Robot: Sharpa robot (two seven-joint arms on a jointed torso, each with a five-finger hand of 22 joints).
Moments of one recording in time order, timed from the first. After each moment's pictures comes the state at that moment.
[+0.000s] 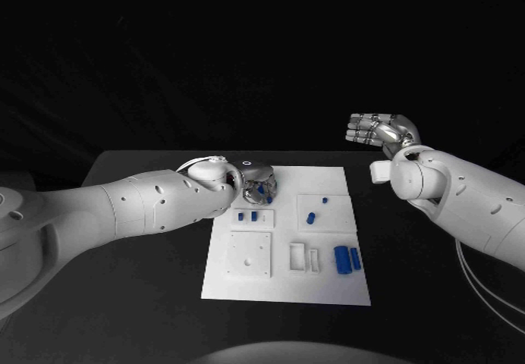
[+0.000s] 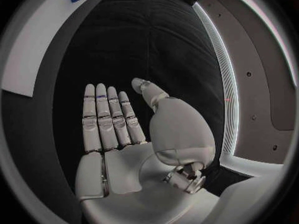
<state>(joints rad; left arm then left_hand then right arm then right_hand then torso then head) 1.28 -0.48 -0.24 1.10 -1.46 -0.17 0.04 1.40 -0.10 0.32 -0.07 0.19 1.10 0.08 0.07 0.07 1.20 0.05 0.06 0.06 1.37 -0.04 1.10 0.42 0.11 1.28 -0.05 0.36 1.31 1.04 -0.60 0.34 1.00 -0.40 -0.30 0.24 1.18 -0.05 0.34 -0.20 0.46 0.98 0.17 0.06 0.06 1.08 0.14 0.07 0.06 1.11 0.13 0.07 0.06 0.11 1.01 0.14 0.07 0.07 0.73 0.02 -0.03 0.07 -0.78</state>
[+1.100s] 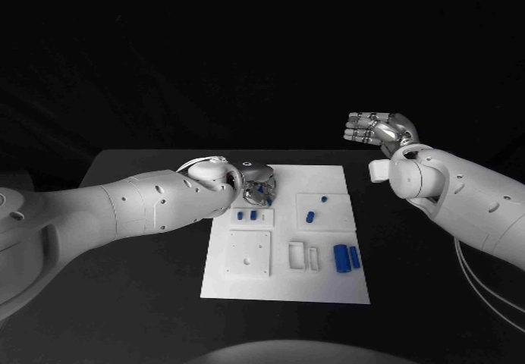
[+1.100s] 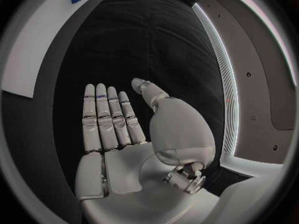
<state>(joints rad) 1.27 -0.47 -0.24 1.09 -1.45 -0.15 0.04 1.39 -0.06 0.27 -0.06 0.18 1.16 0.08 0.07 0.07 1.25 0.04 0.06 0.06 1.38 -0.05 1.12 0.42 0.11 1.28 -0.06 0.37 1.31 1.04 -0.60 0.34 0.99 -0.41 -0.29 0.24 1.18 -0.05 0.35 -0.20 0.46 0.98 0.17 0.06 0.06 1.08 0.14 0.07 0.06 1.11 0.13 0.07 0.06 0.11 1.01 0.14 0.07 0.07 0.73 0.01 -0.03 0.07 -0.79</state>
